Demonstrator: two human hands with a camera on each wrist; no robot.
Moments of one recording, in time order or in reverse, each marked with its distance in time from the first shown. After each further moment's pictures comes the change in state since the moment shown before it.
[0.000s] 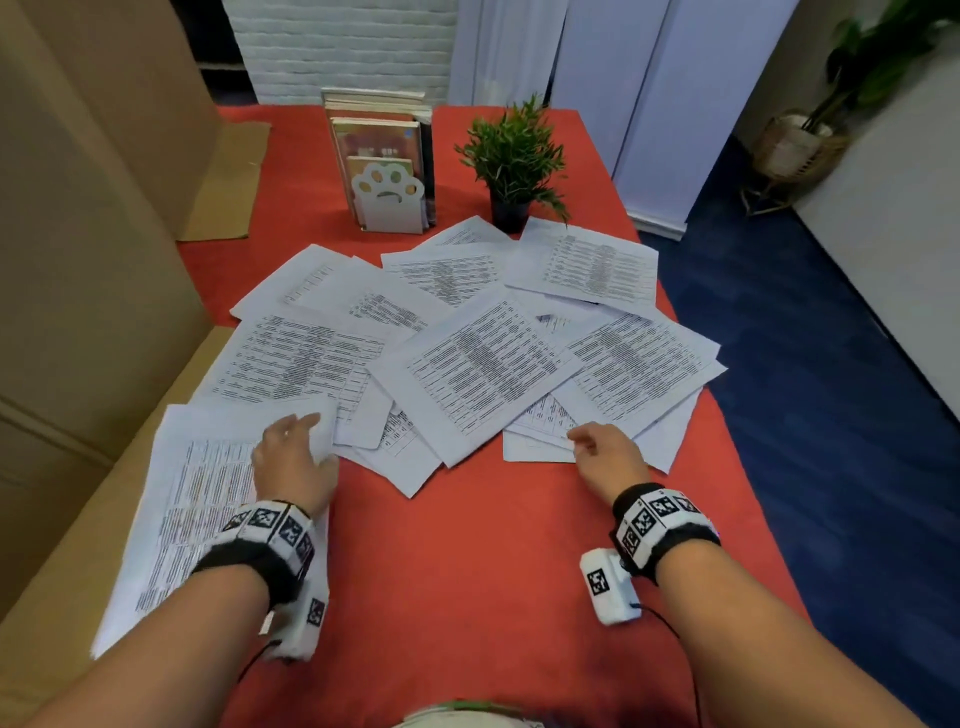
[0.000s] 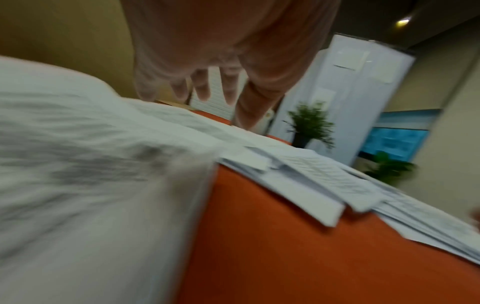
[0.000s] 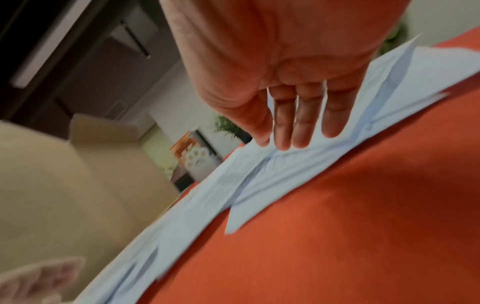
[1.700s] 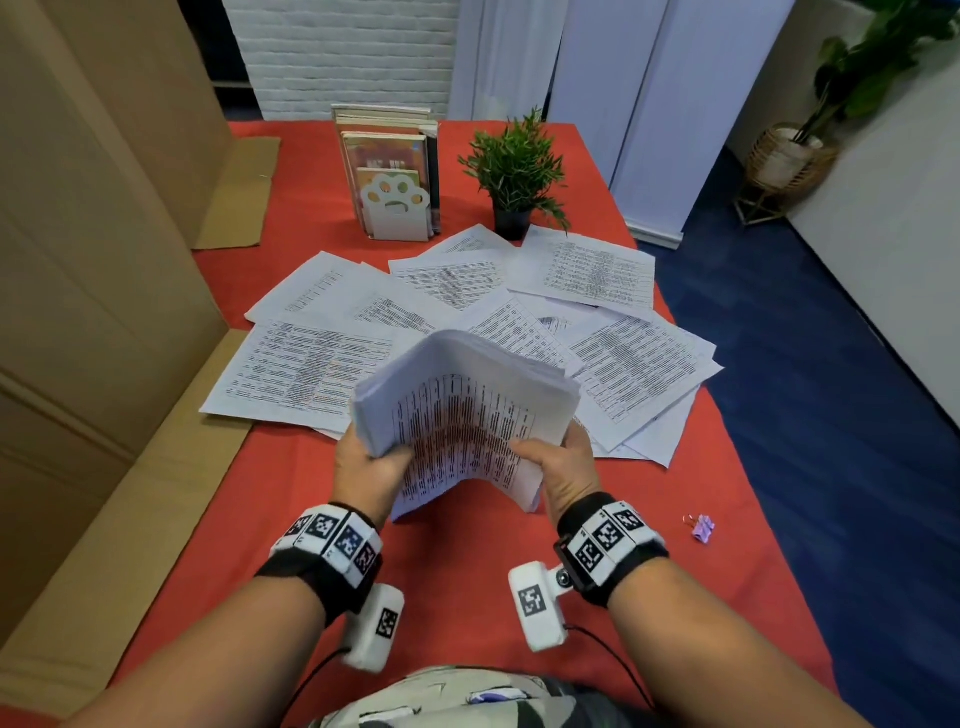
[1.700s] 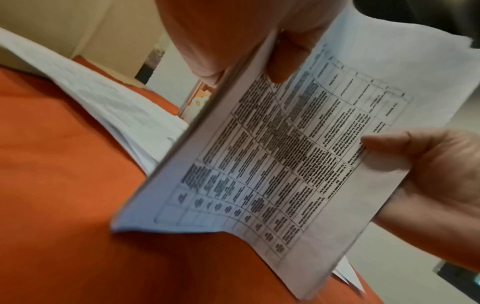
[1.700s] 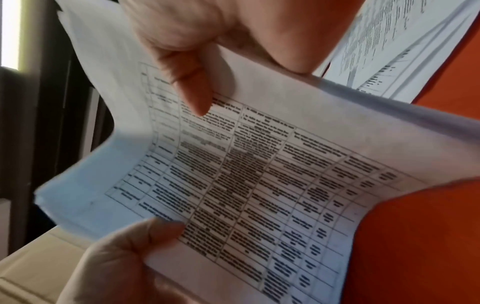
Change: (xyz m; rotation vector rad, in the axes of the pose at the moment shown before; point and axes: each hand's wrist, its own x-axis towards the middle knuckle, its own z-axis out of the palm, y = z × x) left_hand -0.061 0.064 -0.001 -0.992 -0.011 0.206; right_hand -0.060 -0.083 0.020 1.203 -0.043 -0.012
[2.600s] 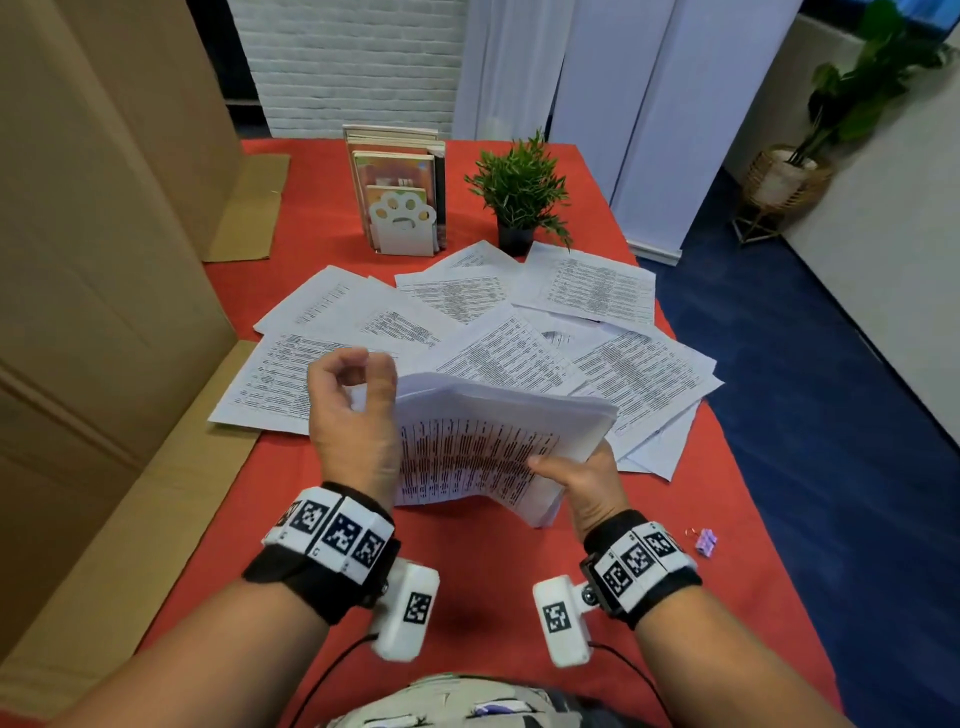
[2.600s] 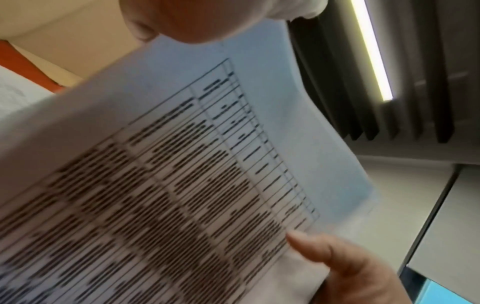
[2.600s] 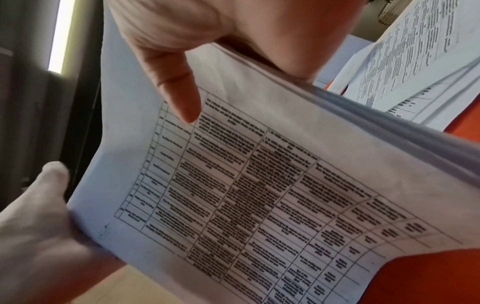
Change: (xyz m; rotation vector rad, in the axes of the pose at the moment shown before) left_hand 0.004 0.078 0.009 -0.205 0.309 0.265; right_hand -0.011 -0.014 -0.013 -0.001 -0.100 -0.102
